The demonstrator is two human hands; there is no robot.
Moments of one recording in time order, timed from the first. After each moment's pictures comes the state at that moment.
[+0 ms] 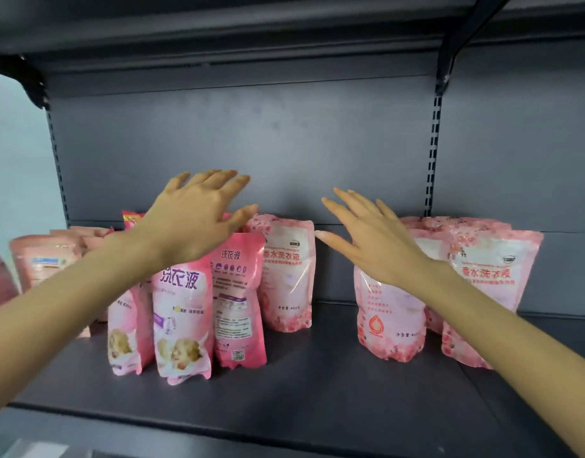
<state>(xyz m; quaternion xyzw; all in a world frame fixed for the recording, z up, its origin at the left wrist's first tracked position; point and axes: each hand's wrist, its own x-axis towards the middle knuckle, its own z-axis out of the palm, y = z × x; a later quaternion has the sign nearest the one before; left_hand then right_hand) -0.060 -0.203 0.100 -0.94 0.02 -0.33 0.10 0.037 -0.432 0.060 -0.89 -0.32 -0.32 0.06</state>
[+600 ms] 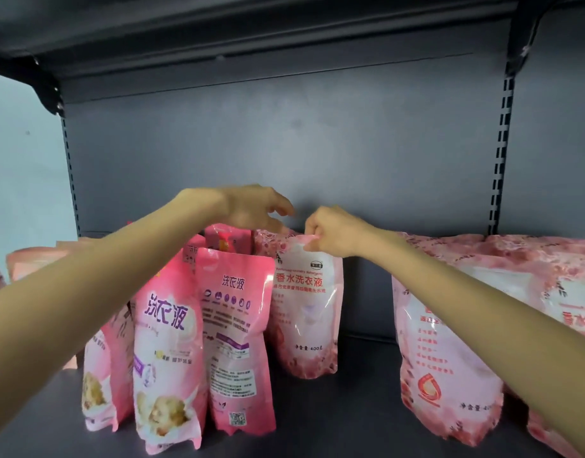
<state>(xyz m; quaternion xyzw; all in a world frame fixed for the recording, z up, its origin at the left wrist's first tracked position) 0.077 -0.189 0.135 -0.99 0.06 -0.08 0.03 0.156 -0.337 0.089 -0.90 -0.38 -0.14 0.15</state>
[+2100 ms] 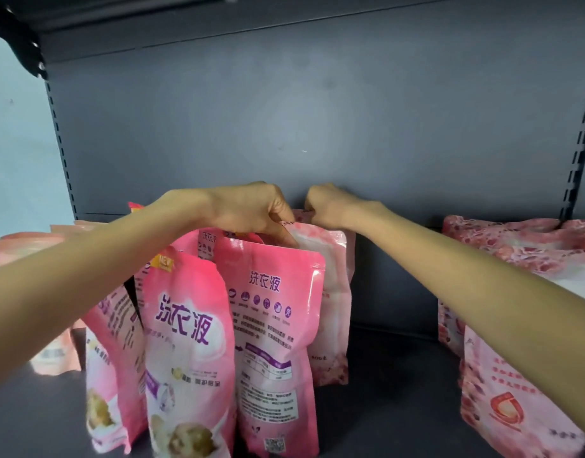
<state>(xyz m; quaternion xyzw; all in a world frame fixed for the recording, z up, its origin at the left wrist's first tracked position) 0.096 -0.134 0.105 -0.97 0.15 -0.03 -0.20 0.206 -0.257 0.091 -0.93 -0.33 -0.14 0.07</state>
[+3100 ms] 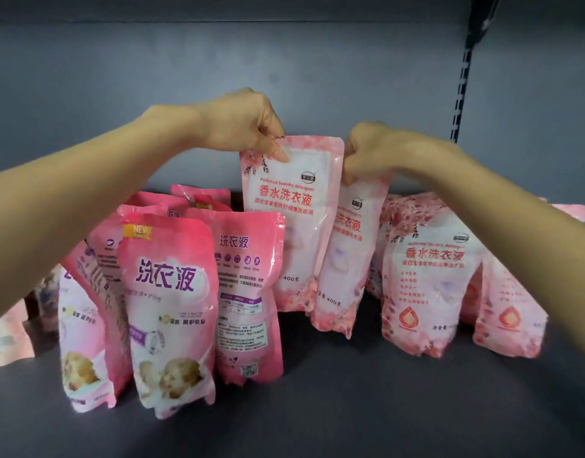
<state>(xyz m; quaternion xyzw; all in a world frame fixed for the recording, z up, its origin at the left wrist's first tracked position) 0.073 -0.168 0.163 -0.94 0.27 -0.23 -0.04 0.078 -0.366 0.137 -0.96 -0.18 -0.17 0.11</state>
